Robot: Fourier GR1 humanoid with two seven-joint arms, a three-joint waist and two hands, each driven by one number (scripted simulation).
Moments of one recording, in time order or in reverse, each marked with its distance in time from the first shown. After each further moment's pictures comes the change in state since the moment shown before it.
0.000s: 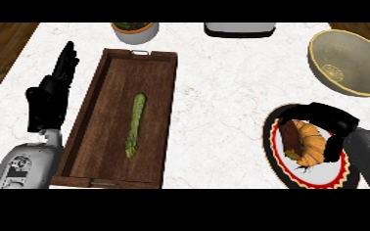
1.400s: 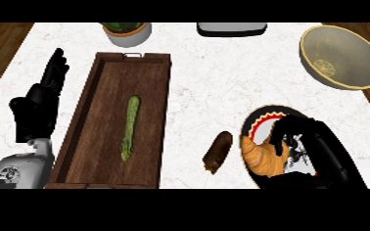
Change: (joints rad) left arm 0.067 0.001 0.038 -0.053 0.000 -0.017 -0.001; right arm 0.517 0.385 -0.155 -1.290 -0.162 -0.006 0.972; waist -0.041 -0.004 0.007
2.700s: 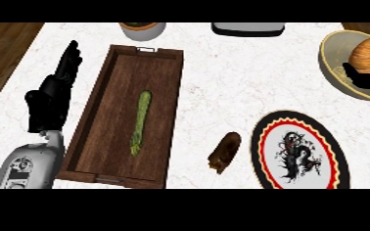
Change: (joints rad) left arm -0.065 -0.037 -0.020 0.020 -0.027 -0.037 -0.001; right arm -0.576 -0.327 -0.583 1.001 -0.092 -0.293 -0.386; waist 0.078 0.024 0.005
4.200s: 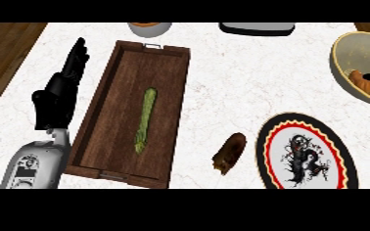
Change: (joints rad) left arm -0.020 -0.025 -0.017 -0.005 -0.011 -0.006 -0.005; right arm -0.277 -0.217 -0.229 0.766 -0.084 0.098 -0.367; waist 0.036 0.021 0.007
